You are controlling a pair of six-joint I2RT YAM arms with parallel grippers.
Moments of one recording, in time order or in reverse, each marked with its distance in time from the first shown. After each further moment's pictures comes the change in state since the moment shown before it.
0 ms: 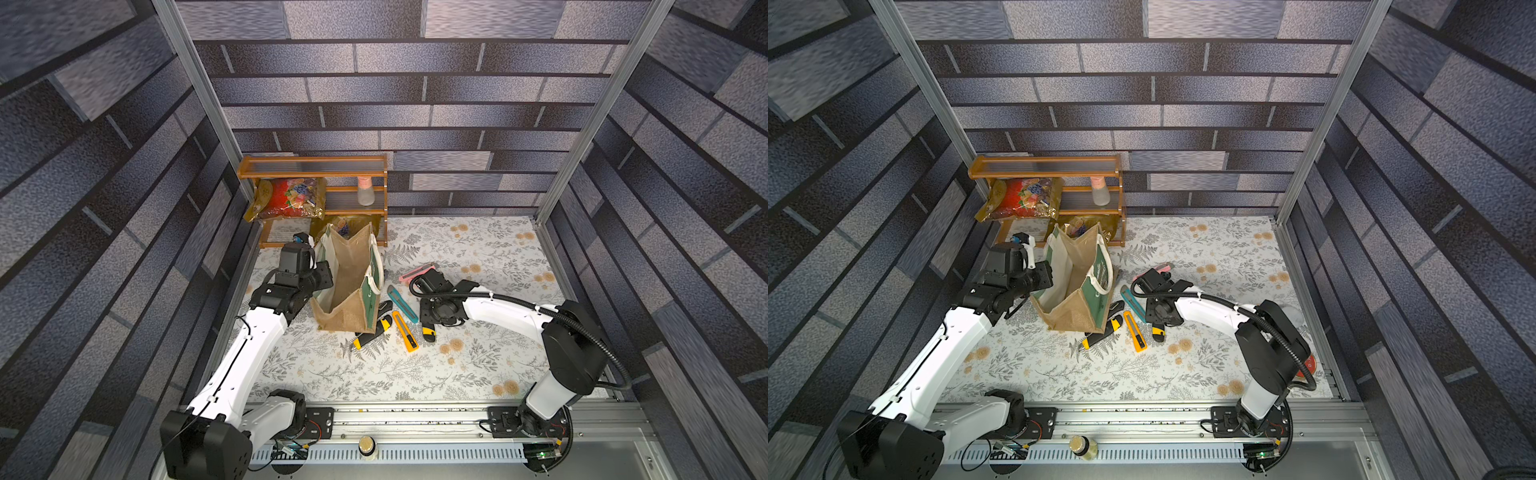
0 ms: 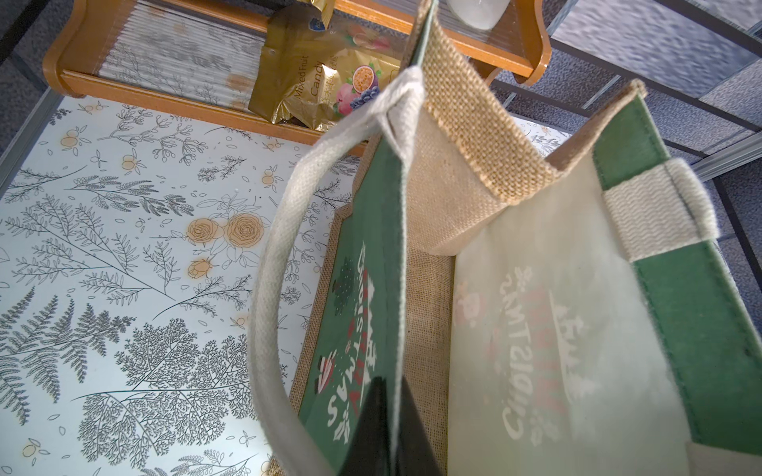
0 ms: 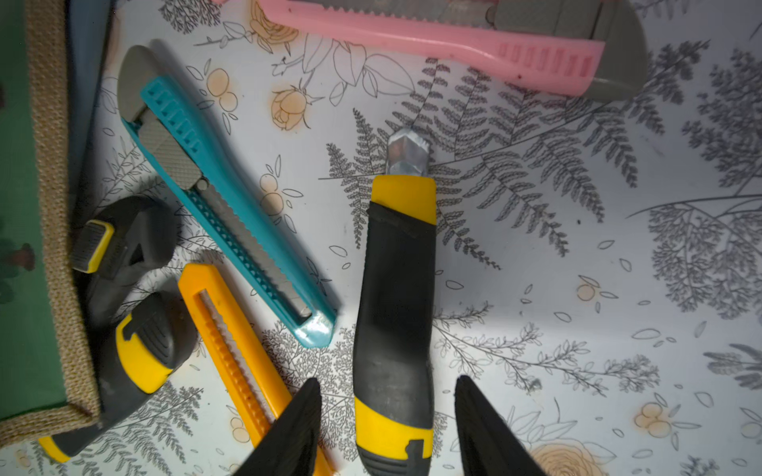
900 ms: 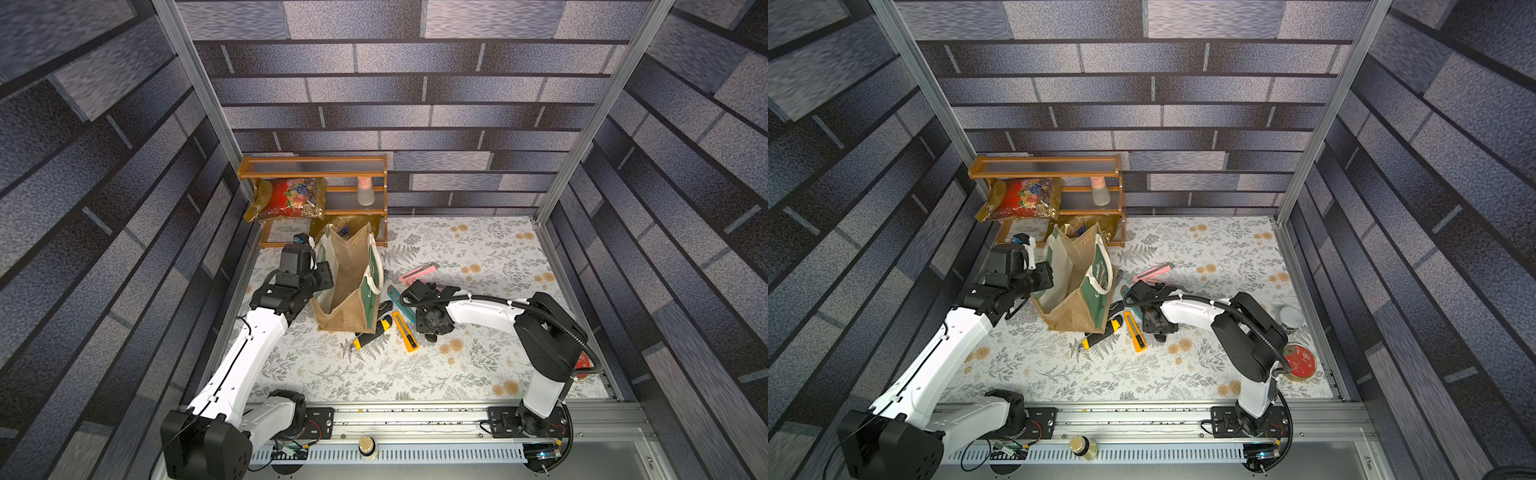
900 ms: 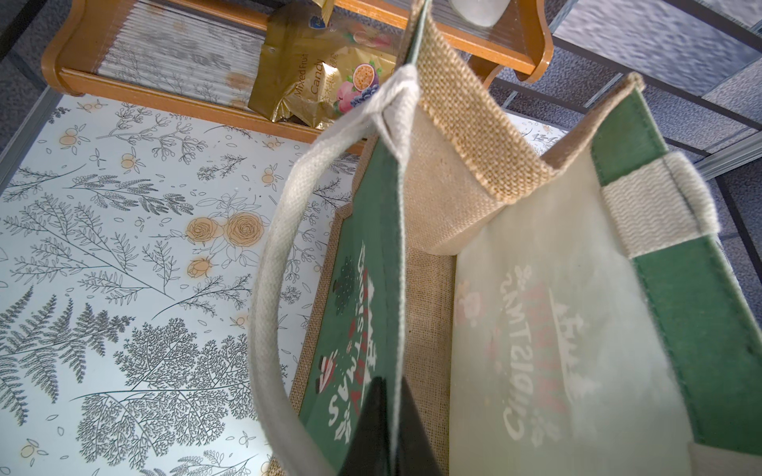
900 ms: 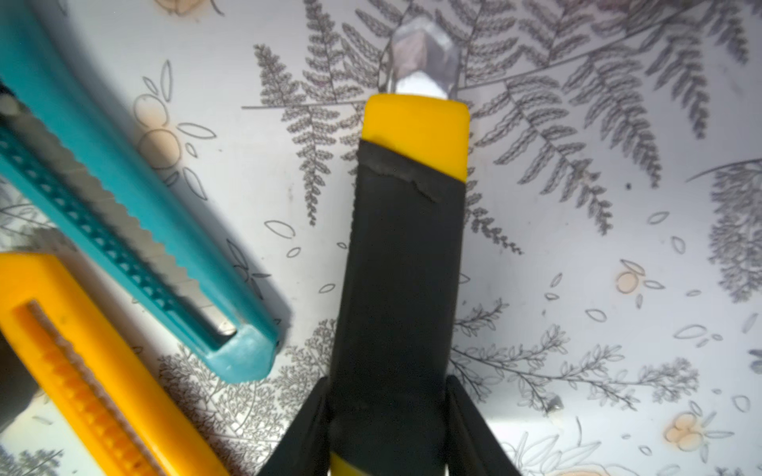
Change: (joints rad) left arm -0.001 0.000 -0.009 0.008 -0.003 0.000; right arm 0.052 0.118 0.011 -0.033 0.085 0.023
